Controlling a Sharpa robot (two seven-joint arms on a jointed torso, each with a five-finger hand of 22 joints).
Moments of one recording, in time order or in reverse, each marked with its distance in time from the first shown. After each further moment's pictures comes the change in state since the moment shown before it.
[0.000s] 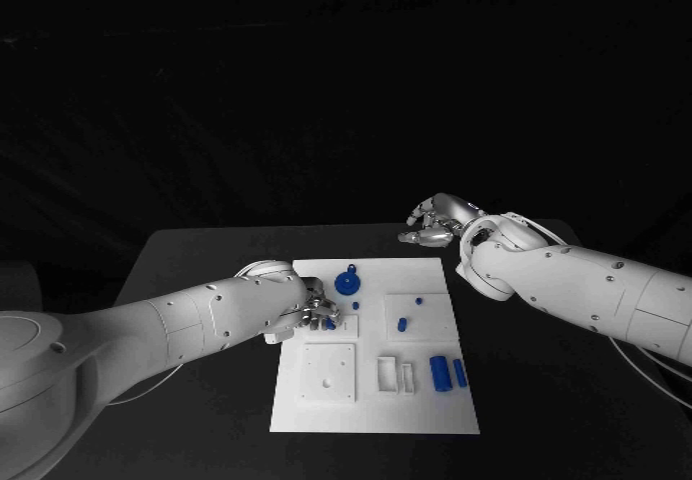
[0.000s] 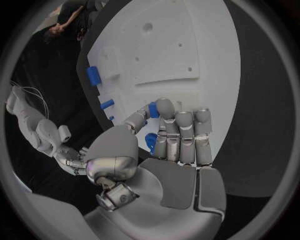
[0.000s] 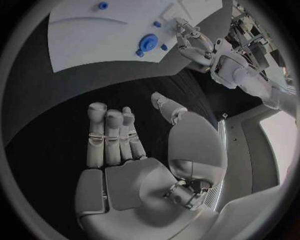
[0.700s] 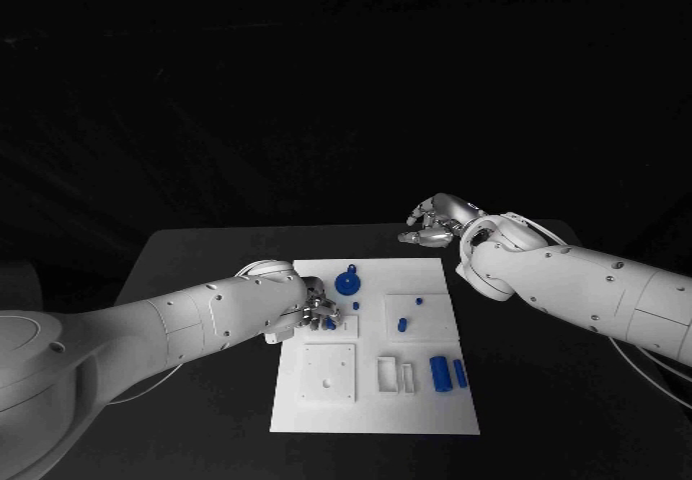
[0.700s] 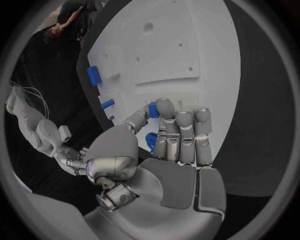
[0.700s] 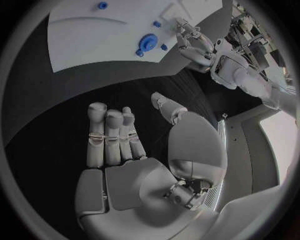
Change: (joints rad) left arm 0.003 0.000 0.000 0.004 -0.001 0.001 -0.003; left_hand 0.000 0.000 0.001 0.001 0.008 0.000 0.000 0.018 -0.001 -0.003 0.000 -0.005 0.002 0.000 0.000 0.000 0.005 0.000 0.000 0.000 0.000 0.000; right arm 0.000 0.000 0.000 0.000 0.000 0.000 0.000; right_hand 0.000 0.000 0.000 0.000 0.000 0.000 0.000 0.000 0.000 0.000 0.000 0.000 0.002 0.000 0.000 0.000 0.000 0.000 0.000 0.000 0.000 0.000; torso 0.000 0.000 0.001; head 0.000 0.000
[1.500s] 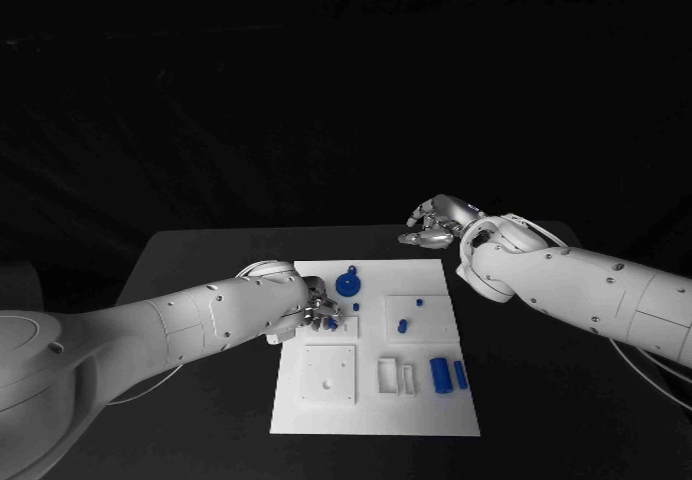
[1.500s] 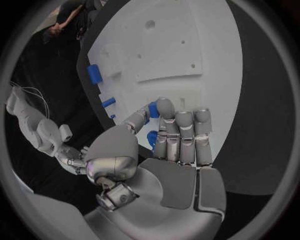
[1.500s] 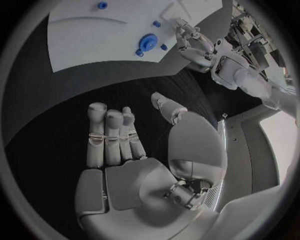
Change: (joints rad) left arm 0.004 -0.002 0.000 0.011 -0.003 -0.020 -0.002; left_hand 0.000 0.000 0.000 0.000 0.001 0.000 0.000 0.004 -0.005 0.000 0.000 0.000 0.000 0.000 0.000 0.000 0.001 0.000 0.000 0.000 0.000 -0.001; right arm 0.000 0.000 0.000 0.000 0.000 -0.001 0.000; right_hand 0.000 0.000 0.000 0.000 0.000 -0.002 0.002 0.000 0.000 -0.001 0.000 0.000 0.001 0.000 0.000 0.000 0.001 0.000 0.000 0.000 0.004 0.000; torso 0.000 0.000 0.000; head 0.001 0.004
